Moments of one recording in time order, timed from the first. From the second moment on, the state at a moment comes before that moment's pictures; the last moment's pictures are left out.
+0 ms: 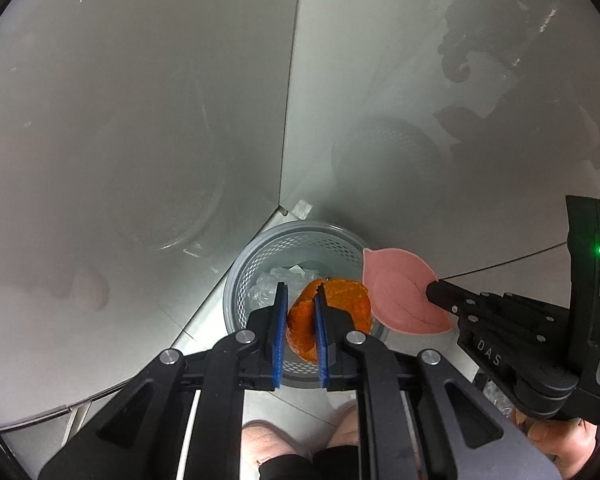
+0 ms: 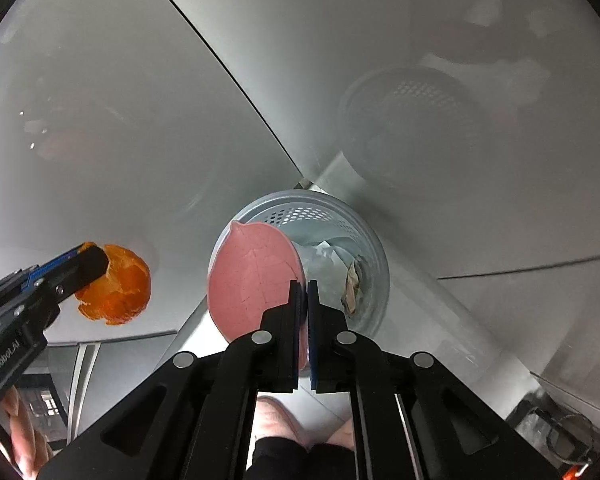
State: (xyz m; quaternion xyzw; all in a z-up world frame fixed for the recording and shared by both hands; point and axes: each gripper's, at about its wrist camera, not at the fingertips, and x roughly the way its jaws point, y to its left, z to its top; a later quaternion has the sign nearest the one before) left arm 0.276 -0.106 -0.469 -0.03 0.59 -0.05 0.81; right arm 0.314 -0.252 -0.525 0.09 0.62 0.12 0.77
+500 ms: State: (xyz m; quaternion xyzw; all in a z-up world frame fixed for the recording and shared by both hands) left arm 0.283 -0.096 -0.465 -0.03 0.59 -0.04 0.81; right arm 0.301 -0.265 -0.521 0.10 0.62 0.09 0.77
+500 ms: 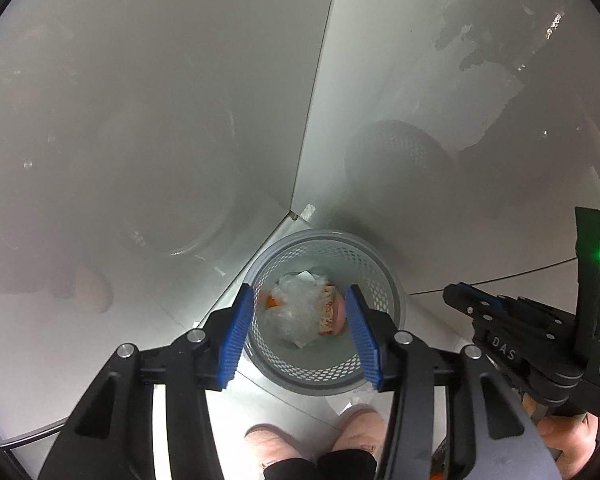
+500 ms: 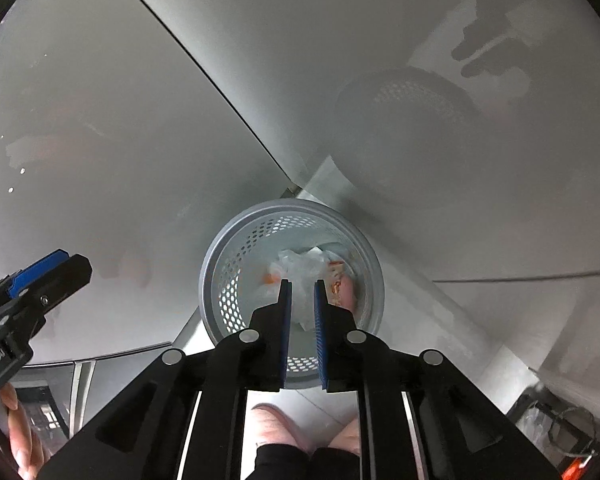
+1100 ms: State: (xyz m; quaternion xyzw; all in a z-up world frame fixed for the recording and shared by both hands) left arm 0.230 -0.106 -0.389 0.00 0.60 -0.04 0.80; right arm 0.231 -0.262 -0.440 0.13 0.64 0.09 0.75
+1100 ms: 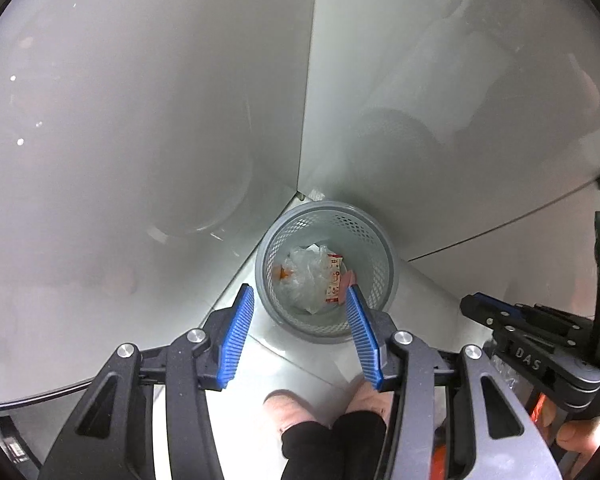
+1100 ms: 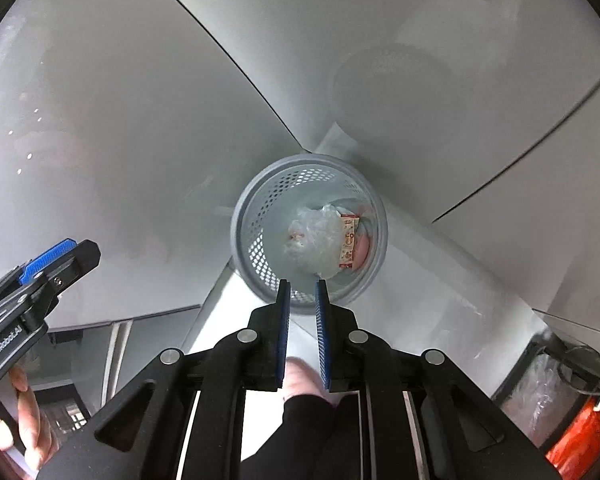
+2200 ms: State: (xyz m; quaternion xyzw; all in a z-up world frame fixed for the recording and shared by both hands) left arm 0.211 -0.098 -0.021 -0.04 0.43 0.05 0.90; right arm 0.247 -0.318 -0.077 0.10 0.46 0.21 0.86
